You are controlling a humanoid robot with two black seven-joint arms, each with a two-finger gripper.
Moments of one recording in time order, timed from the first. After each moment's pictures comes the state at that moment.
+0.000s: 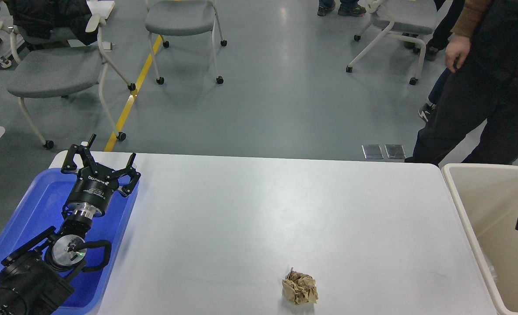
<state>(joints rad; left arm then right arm) -0.49 0.34 -0.88 -0.55 -0.08 -0.63 -0.50 0.68 -0.44 -0.56 -0.08 -0.57 -0.03 0.21</state>
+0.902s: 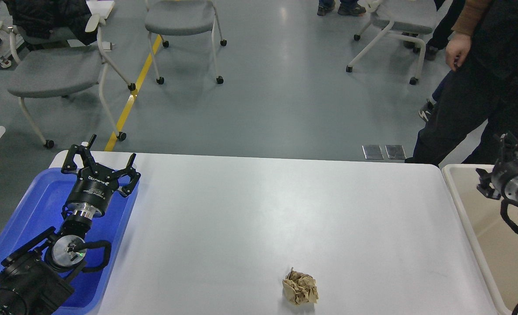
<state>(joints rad) -0.49 0.34 -0.88 -0.55 -0.08 -0.63 -0.50 0.84 -0.44 0.44 0.22 0.06 0.18 0.19</state>
